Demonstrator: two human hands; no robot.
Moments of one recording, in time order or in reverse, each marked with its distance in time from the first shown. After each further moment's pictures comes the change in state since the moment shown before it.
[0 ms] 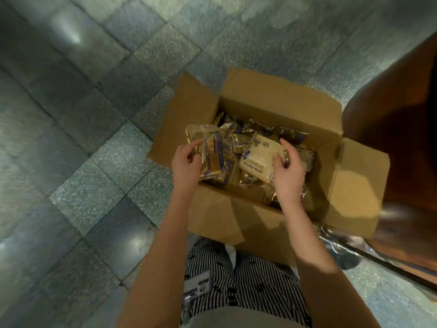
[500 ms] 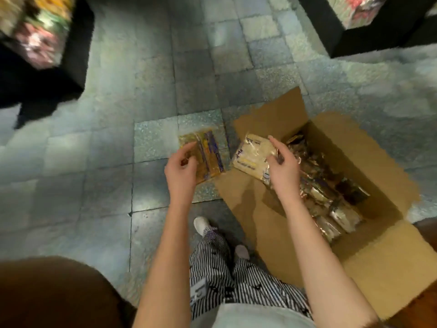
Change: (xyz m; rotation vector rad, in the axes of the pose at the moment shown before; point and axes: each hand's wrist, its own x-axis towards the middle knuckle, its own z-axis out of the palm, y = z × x) left_hand -0.219 -0.036 -0.091 -0.266 0.778 -0.075; right_hand -0.114 -0.061 0.012 0.027 -0.728 -0.428
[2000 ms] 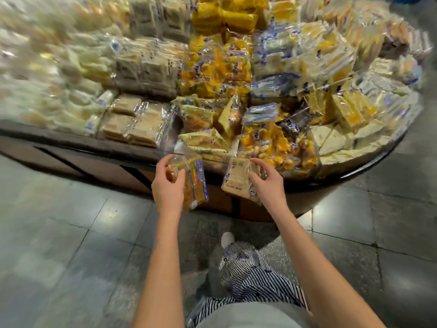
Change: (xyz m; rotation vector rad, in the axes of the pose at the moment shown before) left_hand -0.753 -0.192 -0.499 -0.045 1.974 -0.684; right_hand -0.821 -0.018 0.304 -0.258 -2.001 -0.627
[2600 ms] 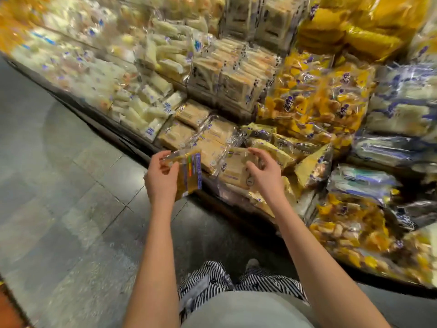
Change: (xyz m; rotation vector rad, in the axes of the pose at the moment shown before) left_hand 0.215 -0.020 -0.076 0.098 0.343 -0.196; right_hand 0.195 -0.095 0.203 -0.044 -0.328 -0.109
